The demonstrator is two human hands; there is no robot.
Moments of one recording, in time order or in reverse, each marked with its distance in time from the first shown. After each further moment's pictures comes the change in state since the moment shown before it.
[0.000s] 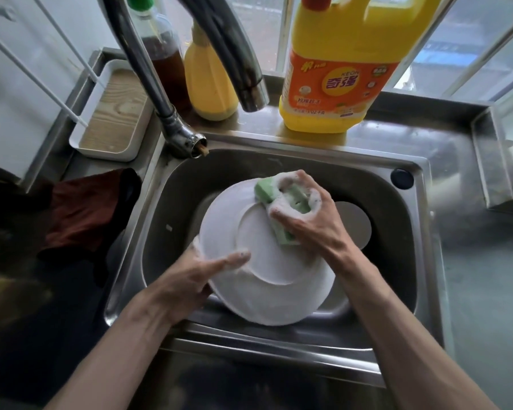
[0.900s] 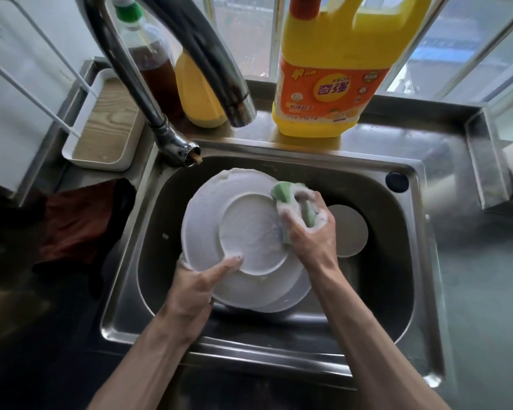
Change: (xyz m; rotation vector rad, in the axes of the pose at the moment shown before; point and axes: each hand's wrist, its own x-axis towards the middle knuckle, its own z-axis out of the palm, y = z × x) left_hand 0.005 -0.023 0.012 -0.058 0.288 0.192; right_hand -0.012 0.018 0.017 0.286 0.263 0.122
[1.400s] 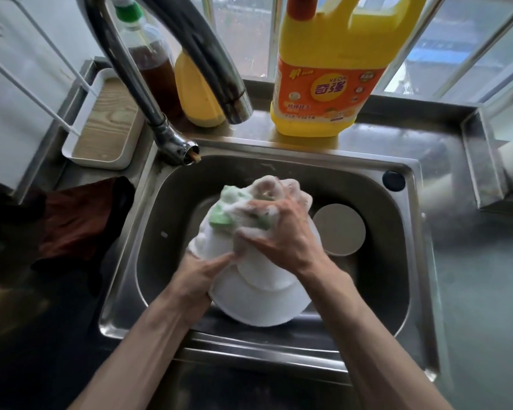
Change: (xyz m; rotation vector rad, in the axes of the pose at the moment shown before) left_hand 0.018 -0.001 0.002 -0.046 -0.092 -0.063; right_hand -0.003 -0.032 0.017 -0.627 -0.323 -0.526
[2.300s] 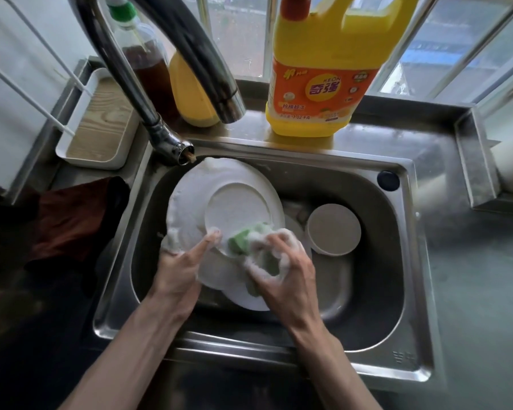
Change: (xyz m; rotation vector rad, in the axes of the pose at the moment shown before) left_hand 0.002 0.008 -0.002 -0.093 0.217 0.142; right_hand -0.074 0.001 0.032 0.194 0.180 0.259
